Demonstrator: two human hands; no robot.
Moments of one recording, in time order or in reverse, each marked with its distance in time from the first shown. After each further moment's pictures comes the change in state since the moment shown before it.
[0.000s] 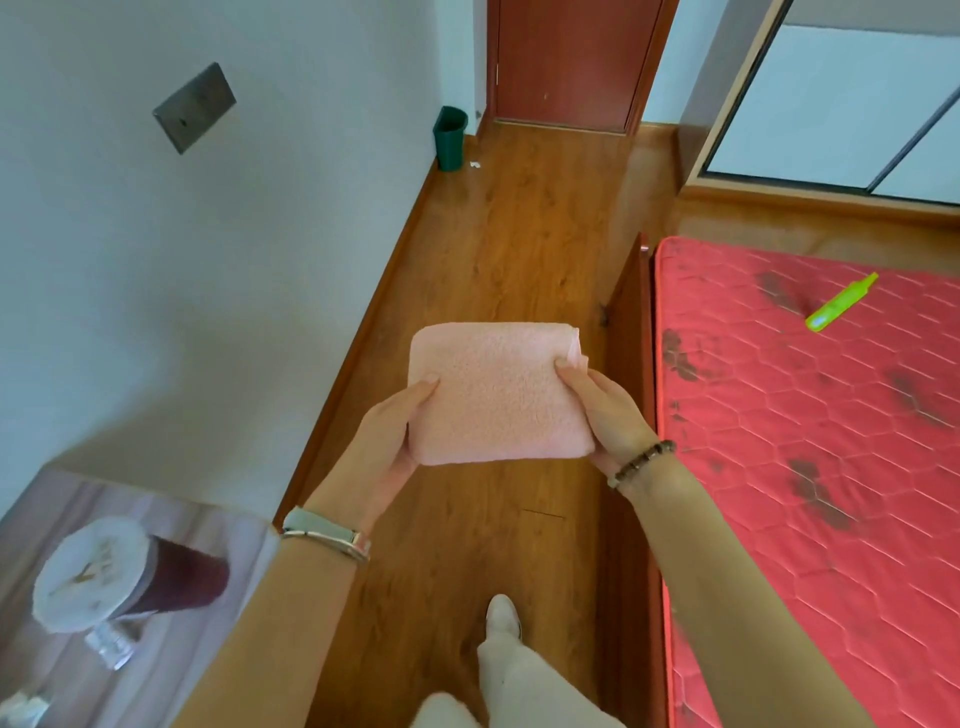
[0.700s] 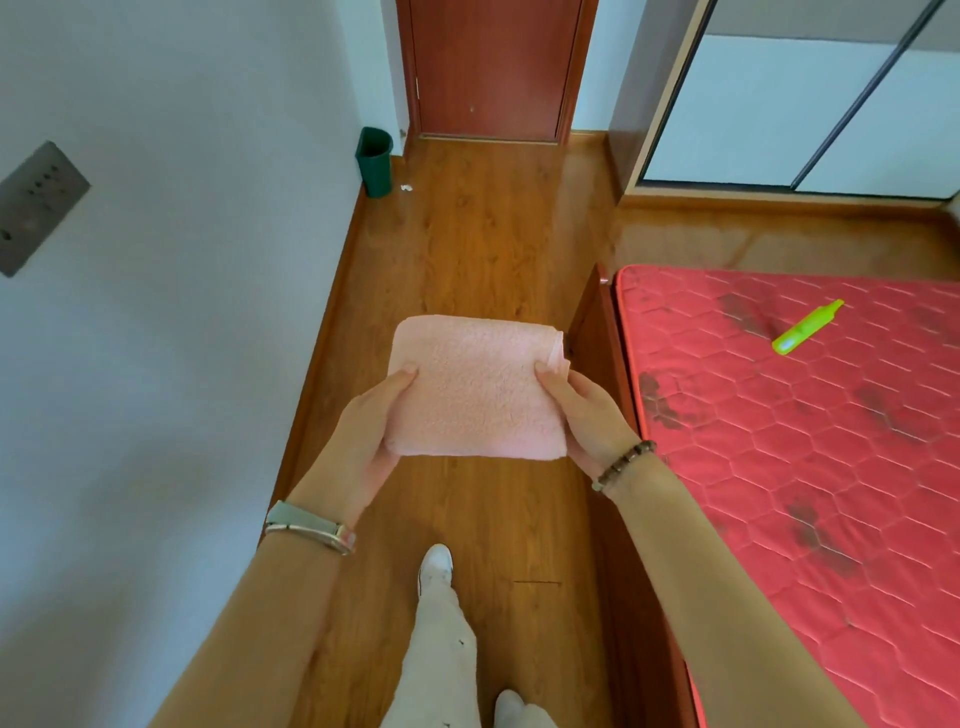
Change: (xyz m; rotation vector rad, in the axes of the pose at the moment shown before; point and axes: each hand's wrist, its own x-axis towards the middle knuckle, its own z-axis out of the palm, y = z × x) left_hand 0.212 0.119 0.018 0.091 -0.066 -0.065; right_hand 0.188 -0.081 0.007 0.057 0.099 -0.040
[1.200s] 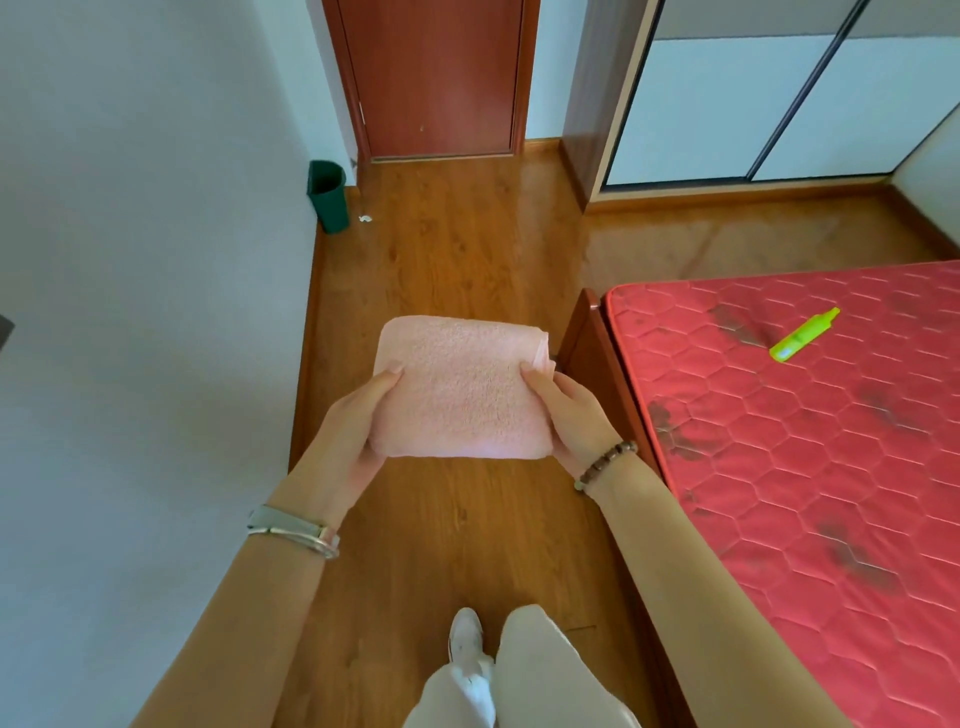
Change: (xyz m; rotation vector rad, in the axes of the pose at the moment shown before) left_hand 0.138 0.125 -0.028 0.128 -0.053 -0.051; right_hand 0.133 -0.066 0.063 0.122 0.180 -0.011
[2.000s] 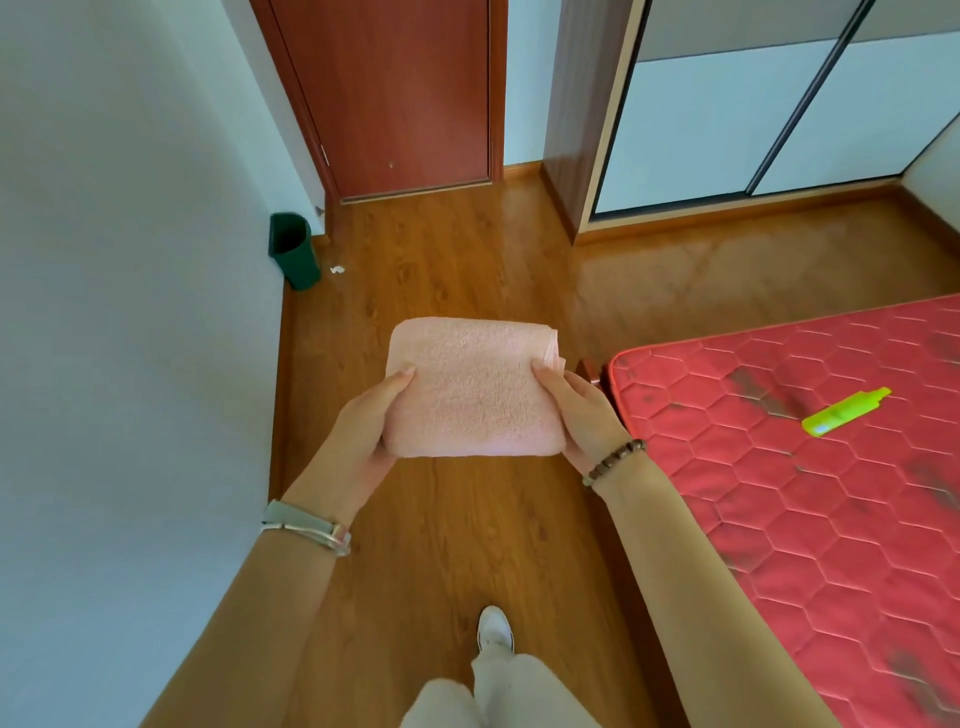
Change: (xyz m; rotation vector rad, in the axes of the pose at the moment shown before) left_hand 0.250 0.140 0.103 0.007 -0.056 -0.070; right_hand 0.261 -0.129 -0.046 0.109 0.061 -0.010
